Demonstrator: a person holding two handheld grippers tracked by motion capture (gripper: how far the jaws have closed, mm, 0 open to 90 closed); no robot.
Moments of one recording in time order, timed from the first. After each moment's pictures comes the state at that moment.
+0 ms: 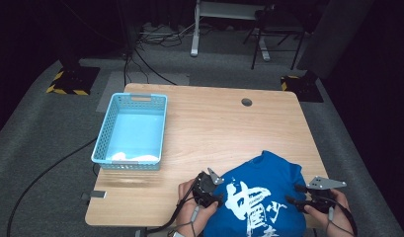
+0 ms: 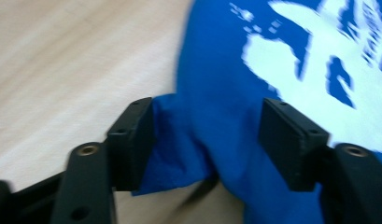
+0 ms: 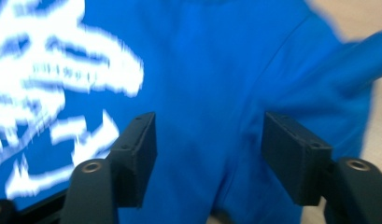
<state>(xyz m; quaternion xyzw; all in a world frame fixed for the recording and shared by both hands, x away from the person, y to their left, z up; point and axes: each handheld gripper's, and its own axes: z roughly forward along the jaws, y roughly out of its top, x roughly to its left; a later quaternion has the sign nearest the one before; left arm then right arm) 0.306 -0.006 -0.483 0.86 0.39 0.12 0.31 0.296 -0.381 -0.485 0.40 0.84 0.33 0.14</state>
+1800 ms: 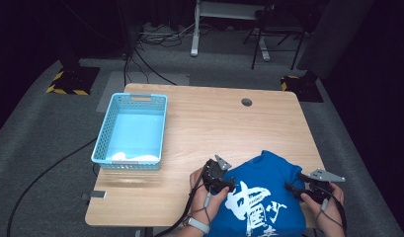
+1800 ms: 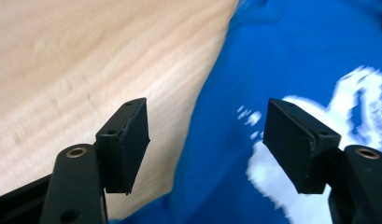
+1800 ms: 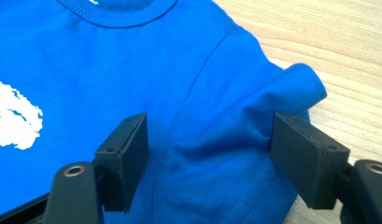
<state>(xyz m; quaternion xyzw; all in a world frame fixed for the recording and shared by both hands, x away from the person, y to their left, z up) 0.343 -0.036 -0.489 0.83 0.42 0.11 0.34 0.326 -0.391 -0.506 0.46 0.79 0.36 0.20</state>
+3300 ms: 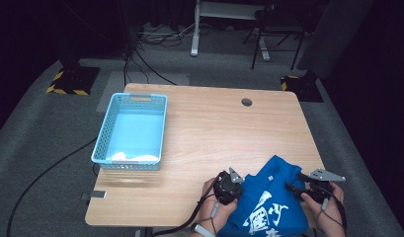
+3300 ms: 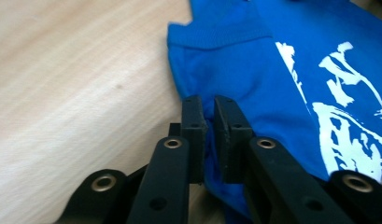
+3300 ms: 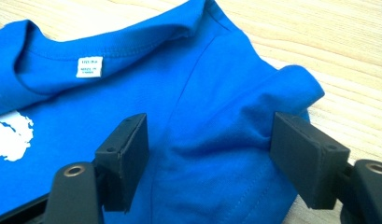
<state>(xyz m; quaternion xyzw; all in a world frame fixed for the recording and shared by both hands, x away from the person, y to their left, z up) 0.316 -0.060 -0.488 0.85 0.35 0.06 0.38 0.327 -0.393 -0.506 0.45 0.79 0.36 0.20</state>
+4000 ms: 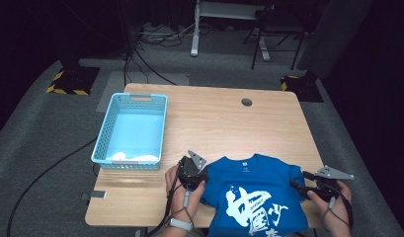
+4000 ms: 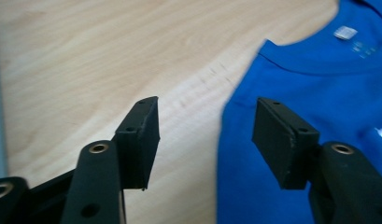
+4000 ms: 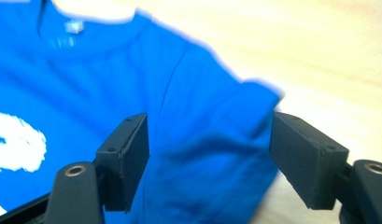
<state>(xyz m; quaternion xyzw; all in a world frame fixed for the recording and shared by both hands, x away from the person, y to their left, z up) 0.332 0.024 -0.471 0.80 0.46 0.22 0.33 0.325 -0.404 -0.483 0.47 0.78 0.37 0.20</state>
